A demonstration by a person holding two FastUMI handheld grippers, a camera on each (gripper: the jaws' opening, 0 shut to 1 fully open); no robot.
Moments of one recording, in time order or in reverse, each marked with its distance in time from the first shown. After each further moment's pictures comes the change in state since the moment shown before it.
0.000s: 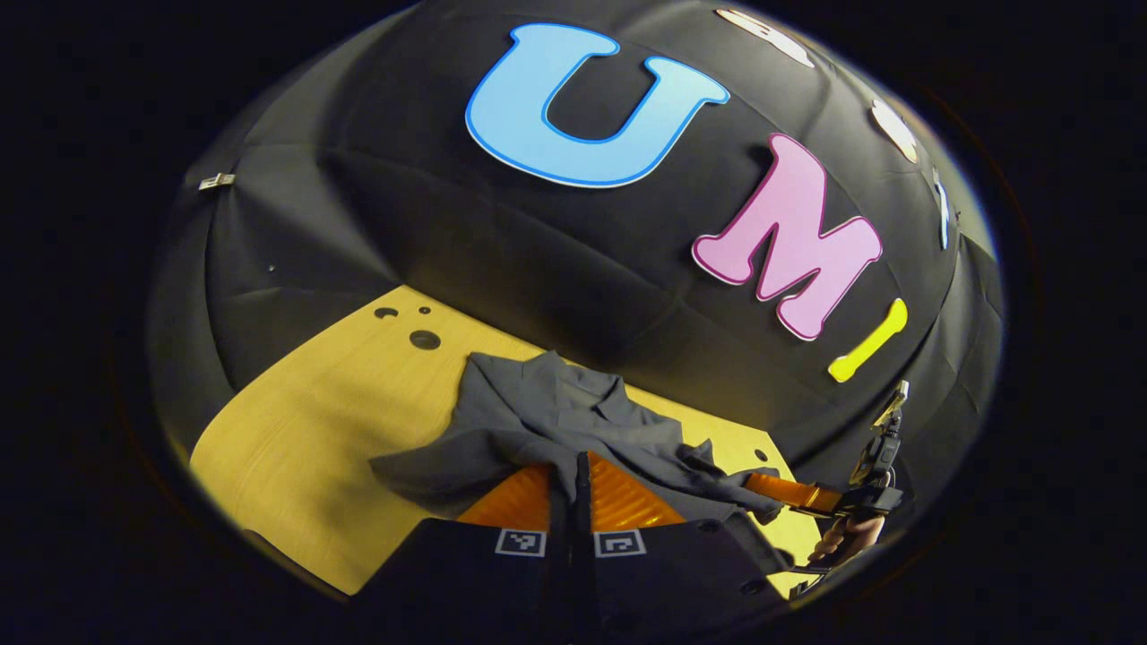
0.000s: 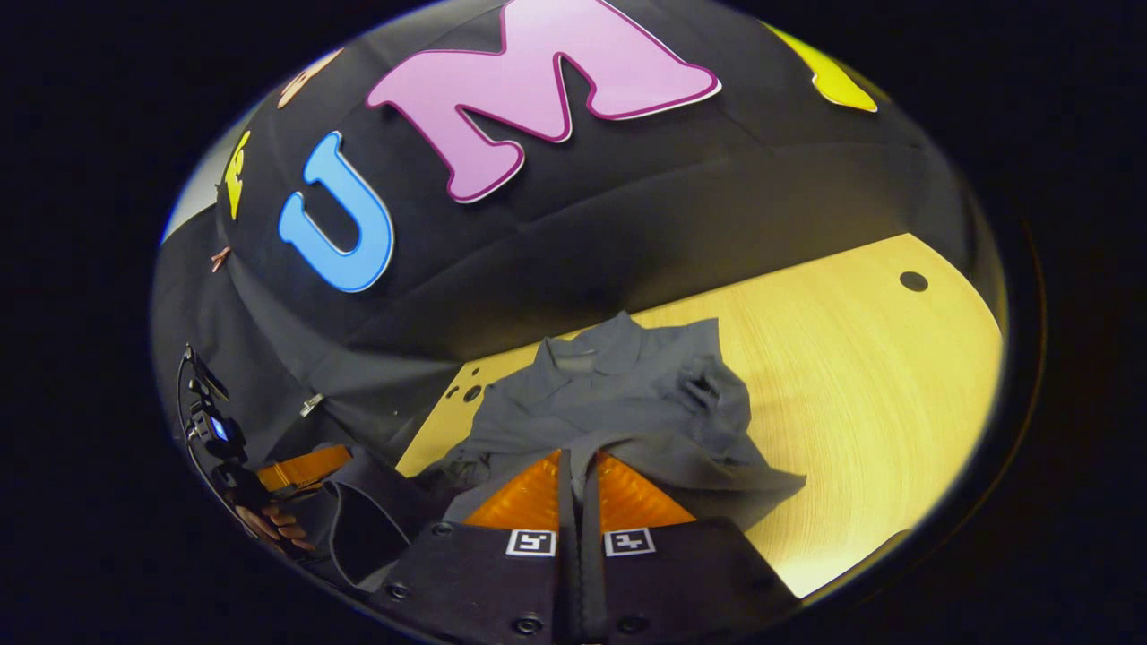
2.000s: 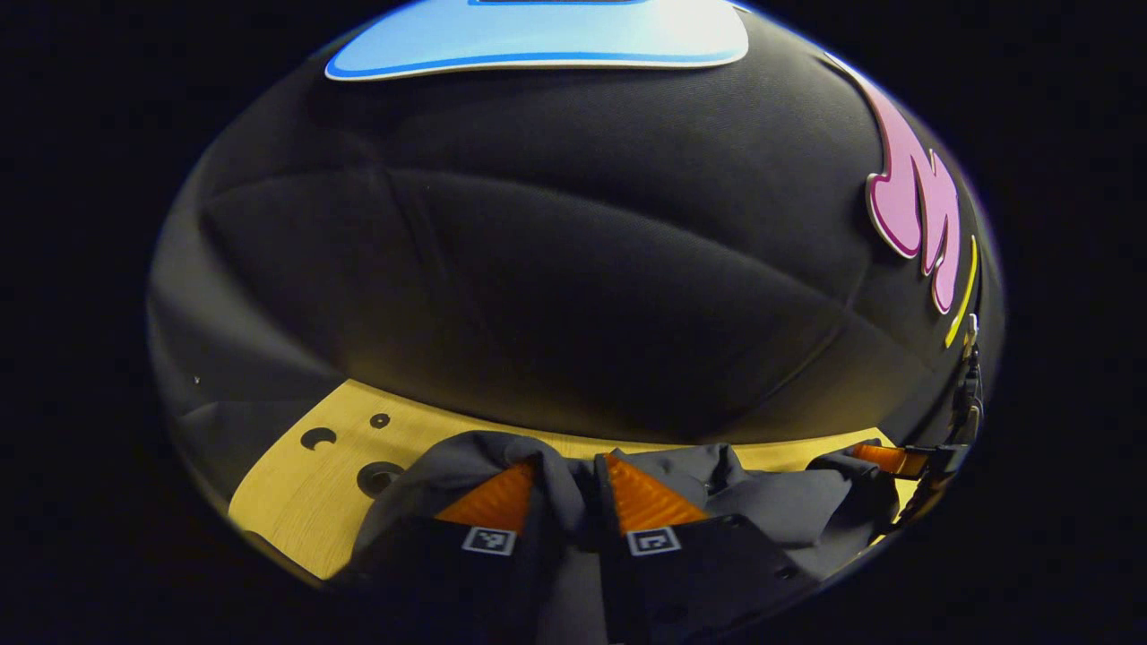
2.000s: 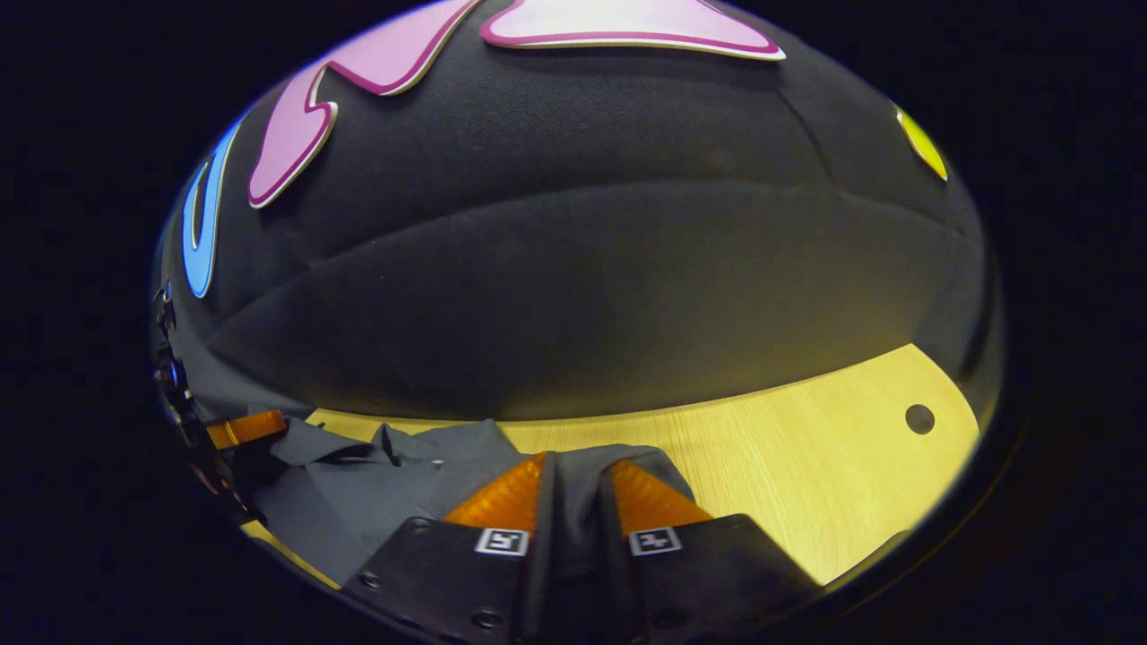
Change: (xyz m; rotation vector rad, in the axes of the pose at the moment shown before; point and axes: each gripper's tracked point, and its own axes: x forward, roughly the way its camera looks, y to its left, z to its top) left arm 0.256 0.069 0.079 0.248 -0.074 0.093; right arm 0.171 -0.115 0.105 -0.241 -0.164 -0.273
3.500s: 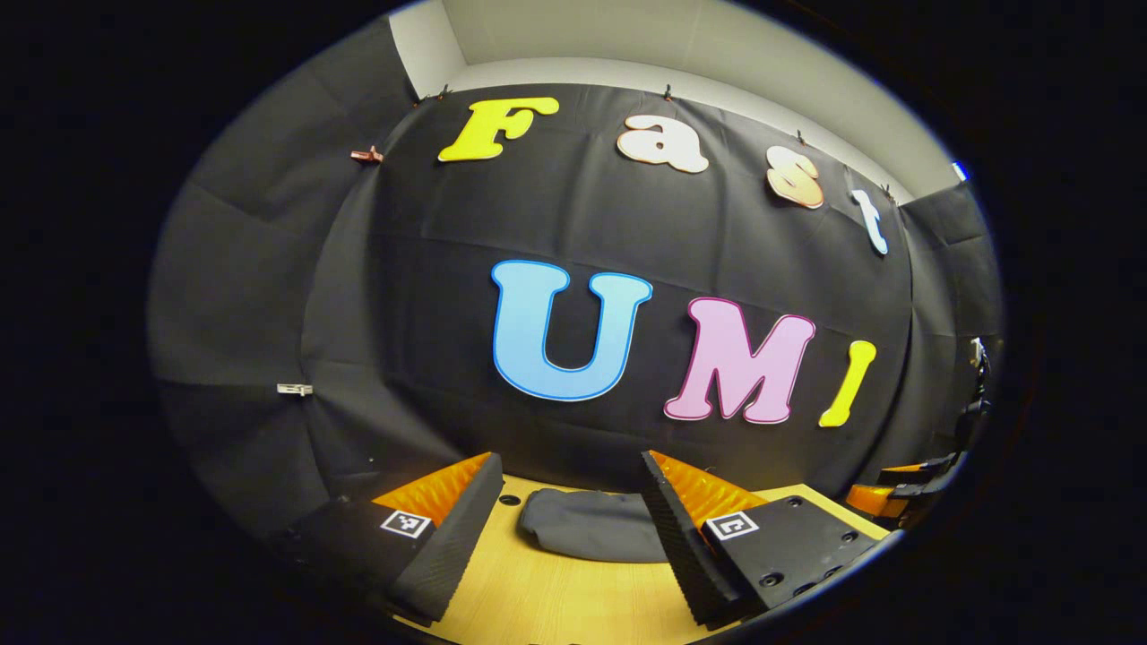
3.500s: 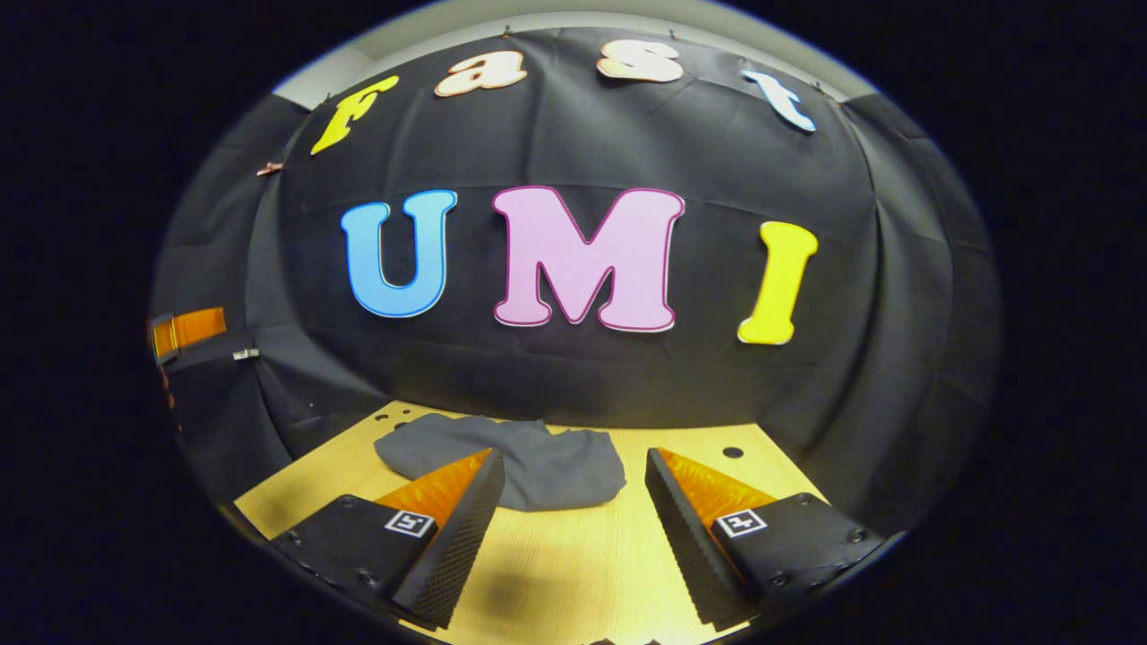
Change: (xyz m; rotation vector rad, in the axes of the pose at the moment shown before) left arm -0.538 -0.034 0.073 0.026 -0.425 0.080; right arm -0.478 0.084 0.029 -0.184 -0.245 -0.097
